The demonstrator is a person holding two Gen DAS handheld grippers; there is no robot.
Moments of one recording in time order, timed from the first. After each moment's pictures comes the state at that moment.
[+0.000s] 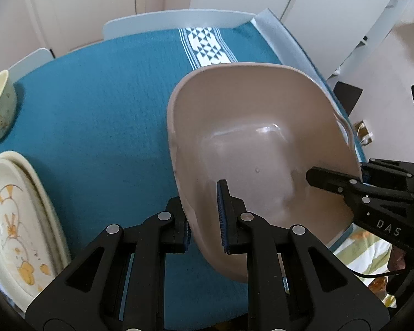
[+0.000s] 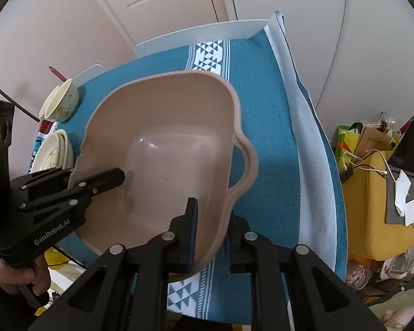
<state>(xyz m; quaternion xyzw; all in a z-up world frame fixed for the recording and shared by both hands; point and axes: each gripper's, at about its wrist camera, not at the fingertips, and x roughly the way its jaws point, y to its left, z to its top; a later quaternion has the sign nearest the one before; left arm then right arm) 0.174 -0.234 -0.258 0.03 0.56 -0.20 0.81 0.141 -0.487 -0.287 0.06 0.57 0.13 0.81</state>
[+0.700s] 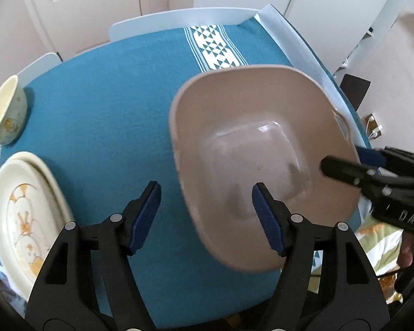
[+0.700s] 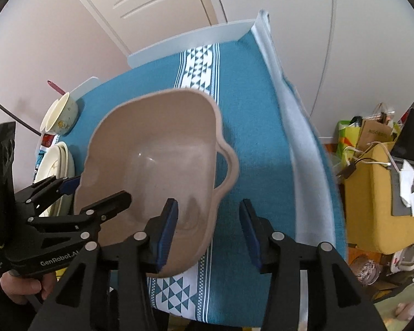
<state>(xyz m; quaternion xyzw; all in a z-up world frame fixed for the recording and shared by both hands) 0.182 -0.232 -0.258 0.06 0.56 -0.18 0.81 0.136 -0.497 -0.269 0.09 0.55 0.12 0.82</state>
